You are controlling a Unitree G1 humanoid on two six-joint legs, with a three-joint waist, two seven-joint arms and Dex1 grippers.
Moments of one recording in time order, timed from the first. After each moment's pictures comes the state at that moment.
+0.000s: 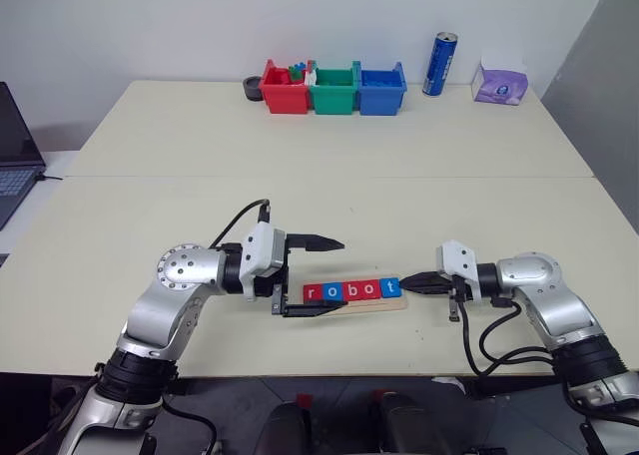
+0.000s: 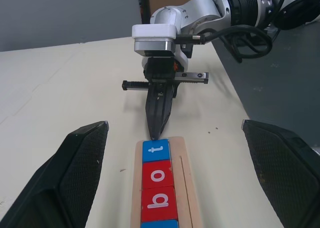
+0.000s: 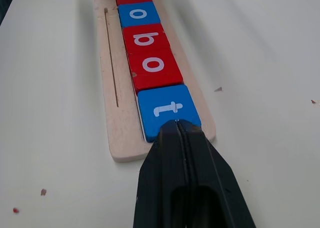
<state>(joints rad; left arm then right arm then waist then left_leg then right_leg) -0.33 0.60 -0.12 -0.18 -0.46 0.15 -1.25 -0.38 -0.62 0.21 0.15 0.16 0.03 1.24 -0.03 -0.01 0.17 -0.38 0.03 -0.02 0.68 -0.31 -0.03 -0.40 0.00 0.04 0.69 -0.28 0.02</state>
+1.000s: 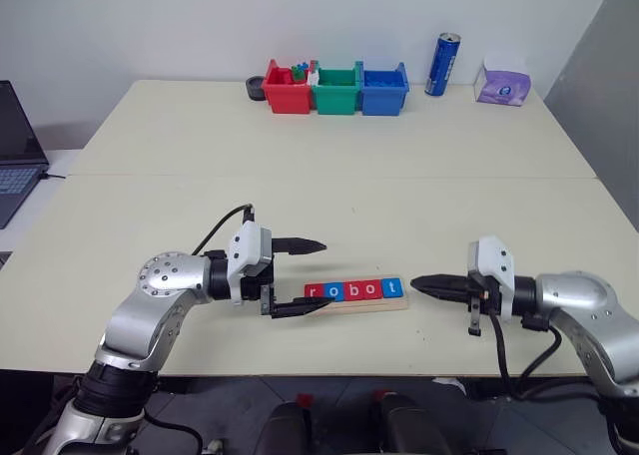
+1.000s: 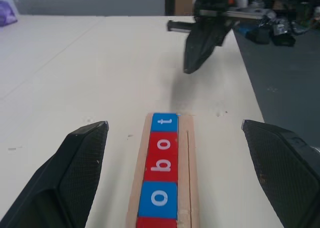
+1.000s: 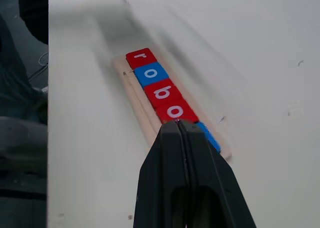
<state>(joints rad) -0.23 0.68 -0.05 -0.26 -0.47 0.29 -1.12 0.00 -0.73 -0.02 -0.51 0.42 0.50 0.99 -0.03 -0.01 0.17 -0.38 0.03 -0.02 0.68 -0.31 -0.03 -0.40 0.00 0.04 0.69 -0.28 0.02</state>
